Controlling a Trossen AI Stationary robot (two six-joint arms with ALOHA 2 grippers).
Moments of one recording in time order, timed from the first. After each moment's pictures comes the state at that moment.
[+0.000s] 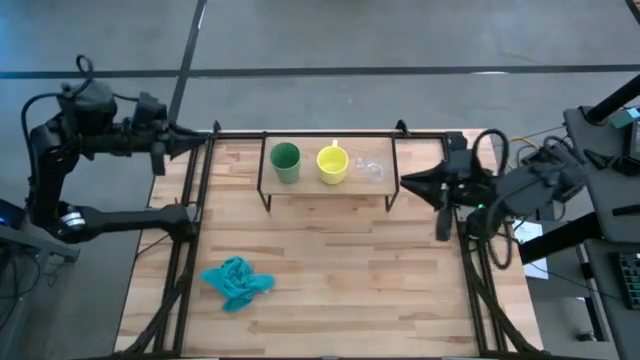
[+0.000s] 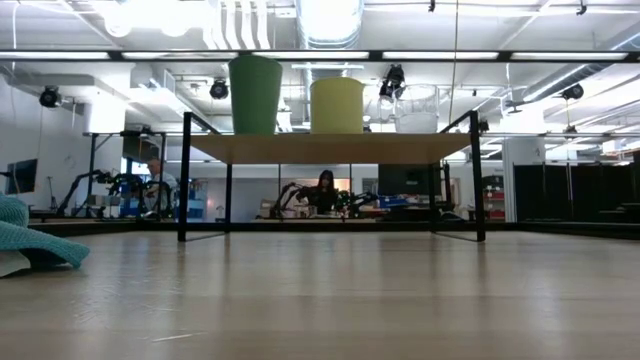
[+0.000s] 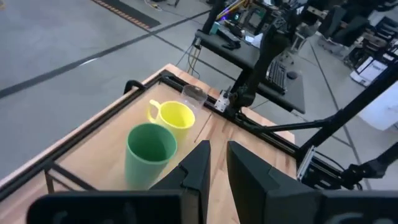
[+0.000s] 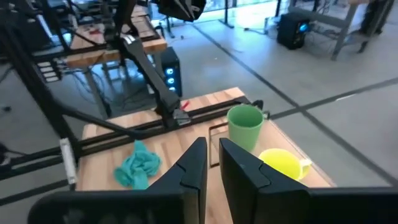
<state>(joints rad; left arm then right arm) 0.58 0.87 1.73 -1.17 0.33 -0.28 0.56 1.44 2.16 -1.17 0.79 0.42</state>
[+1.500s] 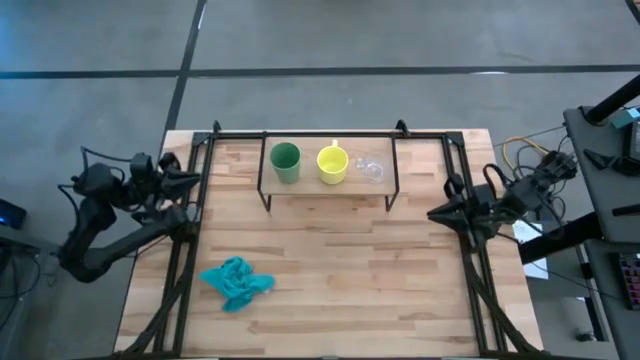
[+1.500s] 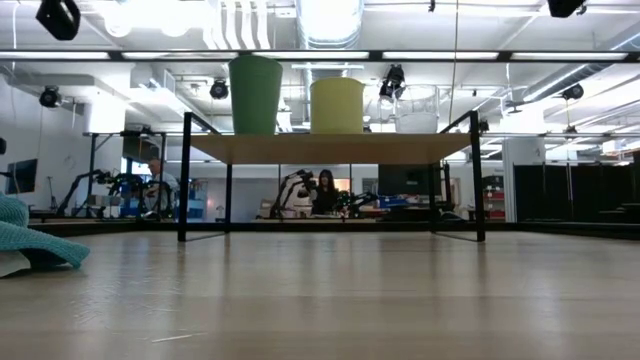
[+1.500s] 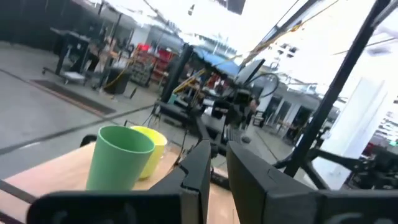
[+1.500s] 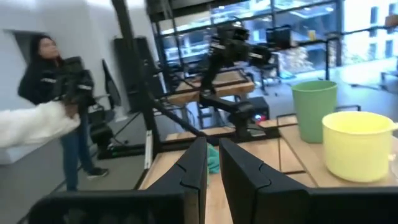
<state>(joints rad) 0.58 0.10 0.69 -0.47 0.39 -0.46 0.62 0.36 0.56 -0.12 0.50 0.16</state>
